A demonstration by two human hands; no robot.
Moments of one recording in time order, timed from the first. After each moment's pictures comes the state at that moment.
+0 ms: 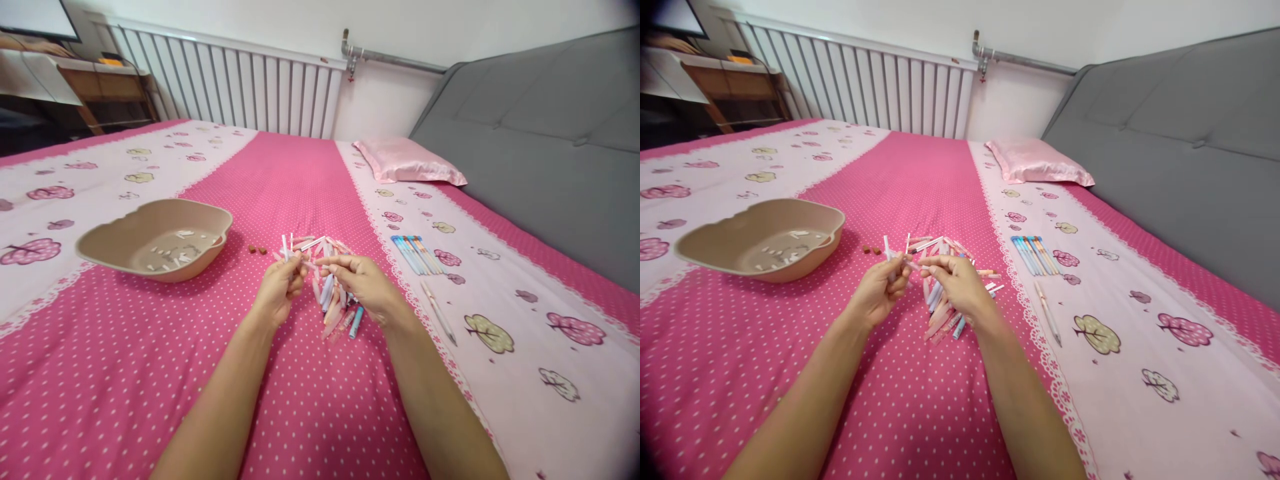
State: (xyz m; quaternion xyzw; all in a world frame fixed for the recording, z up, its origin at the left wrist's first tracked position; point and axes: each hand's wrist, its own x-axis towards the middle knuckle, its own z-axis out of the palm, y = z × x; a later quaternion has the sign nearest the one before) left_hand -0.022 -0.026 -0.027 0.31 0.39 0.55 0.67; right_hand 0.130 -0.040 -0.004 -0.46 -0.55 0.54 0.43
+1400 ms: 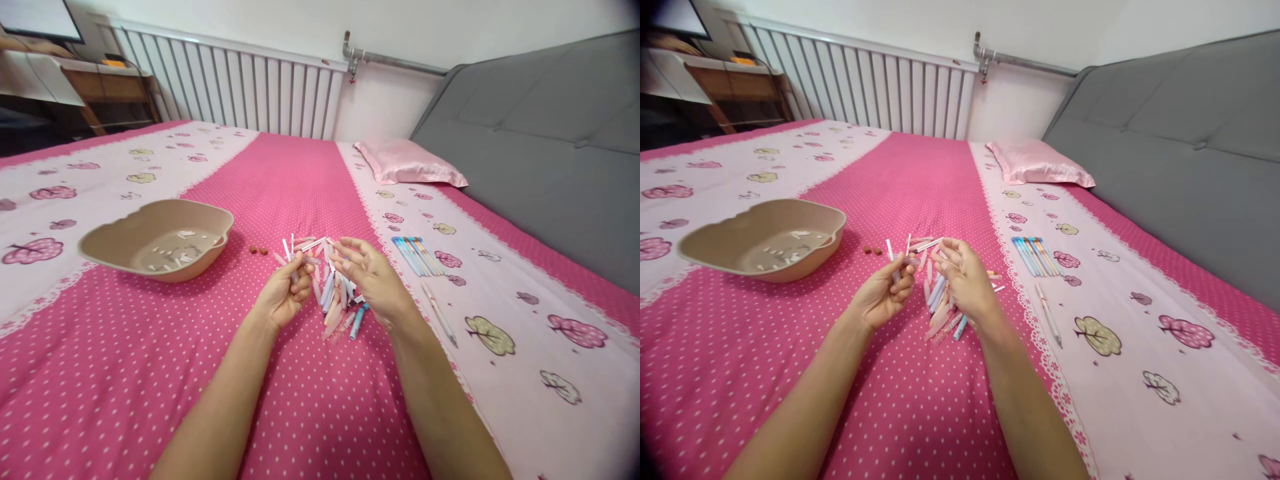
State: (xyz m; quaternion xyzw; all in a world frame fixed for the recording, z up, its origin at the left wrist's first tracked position) left_hand -0.021 -0.028 -0.017 0.17 0.31 0.50 0.79; right_hand 0.132 -0.046 0.002 -0.44 -0.50 0.52 0.54
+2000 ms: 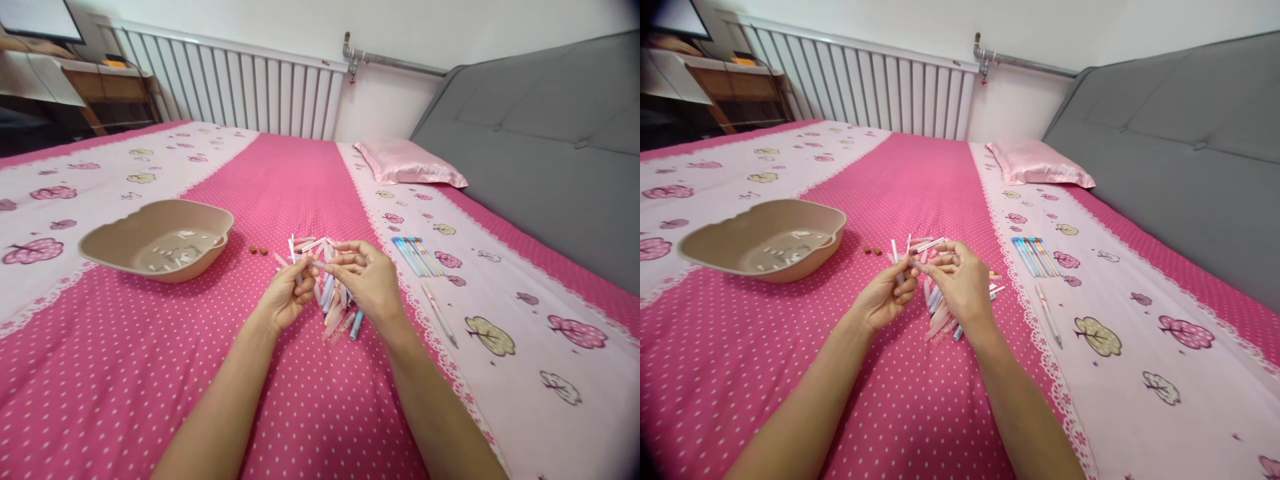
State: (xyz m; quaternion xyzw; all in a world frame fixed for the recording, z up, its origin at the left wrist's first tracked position) left_hand -0.017 -0.029 -0.020 0.21 0.31 0.50 0.78; right_hand 0.122 -0.046 0.001 -0.48 -0.54 0.41 0.56
